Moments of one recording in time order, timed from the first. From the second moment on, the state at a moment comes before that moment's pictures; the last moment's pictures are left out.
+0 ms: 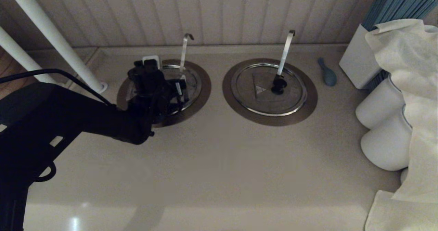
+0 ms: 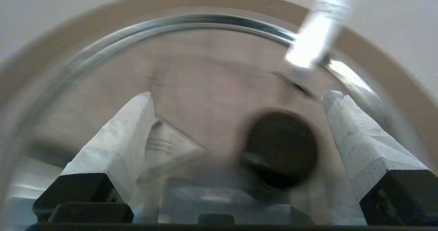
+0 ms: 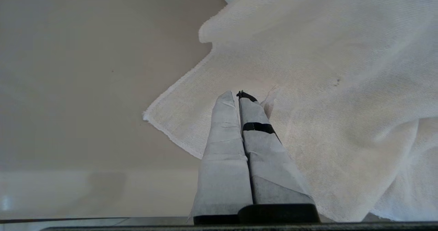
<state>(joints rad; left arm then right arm) -0.36 2.16 -1.37 -0.89 0.41 -0.07 0.00 0.00 0.00 0.00 0.00 0.00</state>
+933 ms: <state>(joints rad) -0.36 2.19 -1.38 -0.87 0.42 -0.07 0.00 0.00 0.00 0.00 0.00 0.00</state>
